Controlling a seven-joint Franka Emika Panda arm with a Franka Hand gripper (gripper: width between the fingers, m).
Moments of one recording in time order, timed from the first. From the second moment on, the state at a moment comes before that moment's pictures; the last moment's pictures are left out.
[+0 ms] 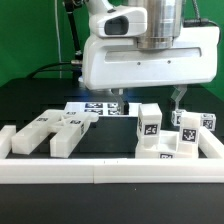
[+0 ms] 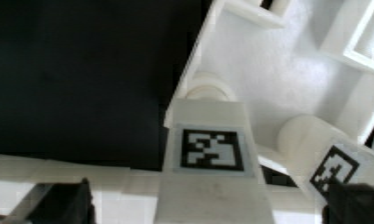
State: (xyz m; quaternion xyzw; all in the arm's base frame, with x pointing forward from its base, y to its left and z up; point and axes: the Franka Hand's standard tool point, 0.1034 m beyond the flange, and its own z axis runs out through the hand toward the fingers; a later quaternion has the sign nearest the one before) arm 0.615 0.029 0.092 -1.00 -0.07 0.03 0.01
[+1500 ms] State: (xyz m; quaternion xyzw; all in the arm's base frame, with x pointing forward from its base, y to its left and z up) arm 0.610 0.035 0.090 -0.99 0.15 -0.03 0.01
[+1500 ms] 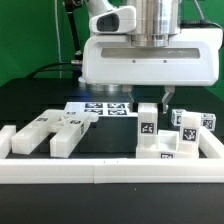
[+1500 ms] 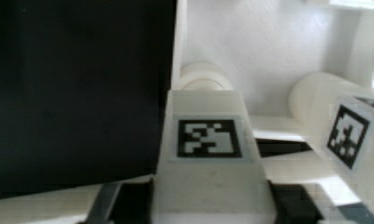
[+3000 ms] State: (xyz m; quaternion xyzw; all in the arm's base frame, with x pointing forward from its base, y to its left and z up) arm 0.616 0.066 0.088 -0.77 0.64 -0.02 0.07
